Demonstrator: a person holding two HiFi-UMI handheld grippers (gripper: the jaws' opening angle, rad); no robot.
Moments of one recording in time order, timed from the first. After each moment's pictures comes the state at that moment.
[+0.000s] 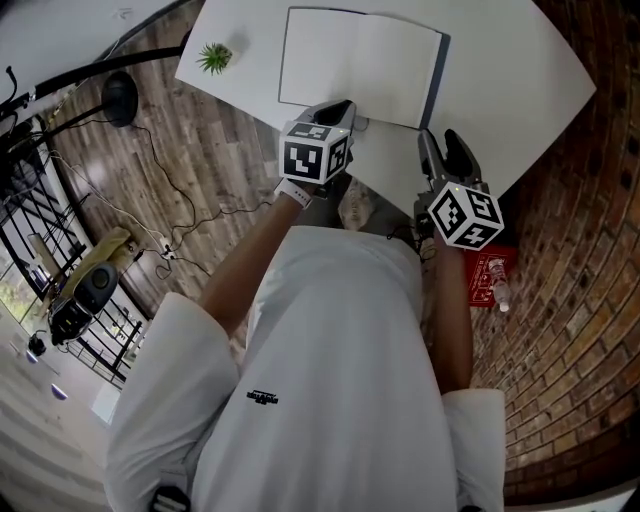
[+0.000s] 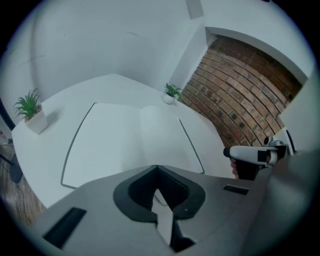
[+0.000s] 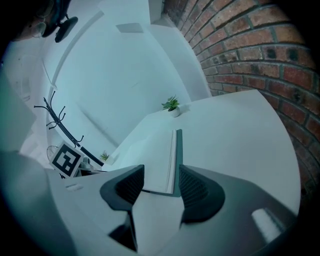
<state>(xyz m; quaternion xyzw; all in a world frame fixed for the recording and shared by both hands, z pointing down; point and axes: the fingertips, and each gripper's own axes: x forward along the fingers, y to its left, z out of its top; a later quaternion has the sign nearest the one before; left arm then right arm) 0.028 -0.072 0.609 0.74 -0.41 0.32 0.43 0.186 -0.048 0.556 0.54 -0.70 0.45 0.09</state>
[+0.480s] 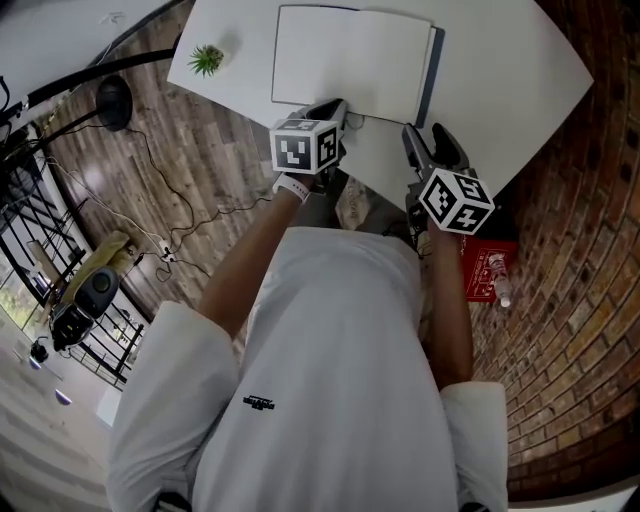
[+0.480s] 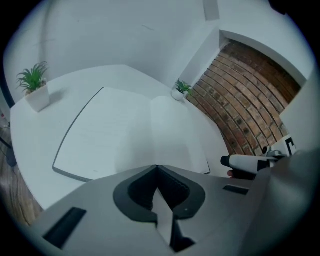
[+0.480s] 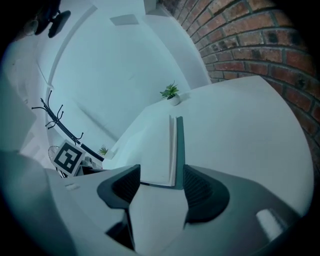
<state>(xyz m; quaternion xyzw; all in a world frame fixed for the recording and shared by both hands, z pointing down) 0.019 -0.067 0.639 0.71 -0.41 0.30 0.48 0.171 -0.043 0.589 0.52 -0.69 0.48 0.11</state>
